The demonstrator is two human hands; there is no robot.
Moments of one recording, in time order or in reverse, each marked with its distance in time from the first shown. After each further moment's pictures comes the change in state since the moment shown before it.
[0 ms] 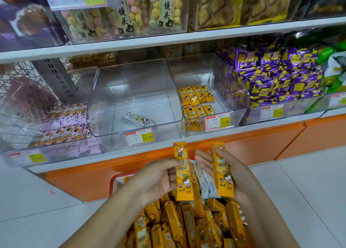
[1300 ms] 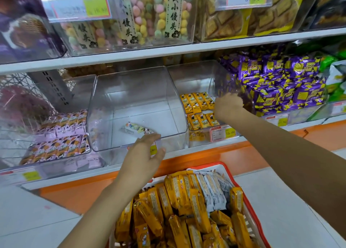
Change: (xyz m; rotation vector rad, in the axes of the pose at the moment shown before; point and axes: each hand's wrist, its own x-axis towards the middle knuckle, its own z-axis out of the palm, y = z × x) left_hand -0.001 0.060 -0.023 1.251 0.529 0.550; right_hand 0.140 -0.127 0.071 -2.493 0.698 -0.147
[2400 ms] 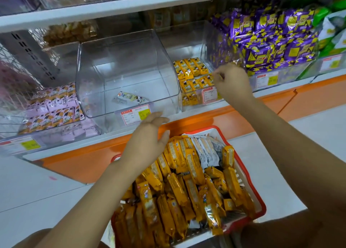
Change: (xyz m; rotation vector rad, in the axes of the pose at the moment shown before) left_hand -0.030 -0.013 0.027 0.167 -0.092 0.242; right_hand -0.058 0.030 0.047 0.786 0.484 -0.127
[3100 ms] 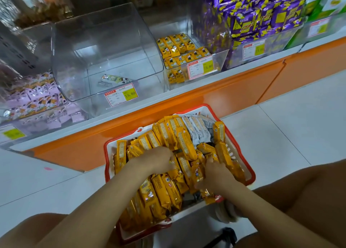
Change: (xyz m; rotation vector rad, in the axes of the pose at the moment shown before) left_hand -0.029 -0.008 0.091 0.300 -0.910 -0.049; right_hand -0.259 0.003 0.063 -0.134 -1.016 0.423
